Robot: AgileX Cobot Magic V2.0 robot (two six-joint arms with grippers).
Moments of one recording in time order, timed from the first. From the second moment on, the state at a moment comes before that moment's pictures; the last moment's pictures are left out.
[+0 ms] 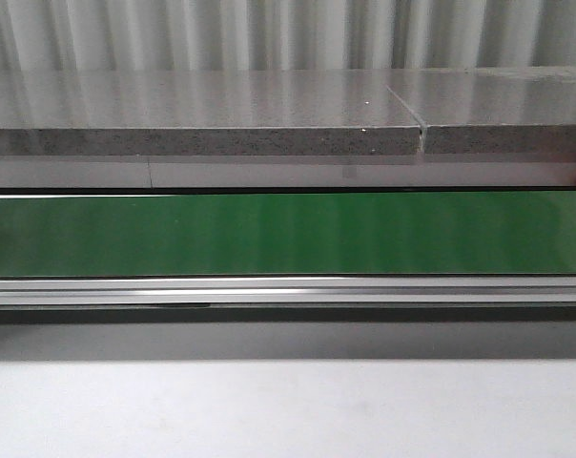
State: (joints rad) left arm 0.16 1.75 -1.45 -0.13 1.20 0.04; right arm 0.18 0.47 -0.65 0.06 0.73 -0.02
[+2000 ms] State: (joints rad) left arm 0.37 2.06 -1.63 -0.22 0.93 -0.06; right arm 0.18 0.47 -0.65 0.06 0.73 -0.02
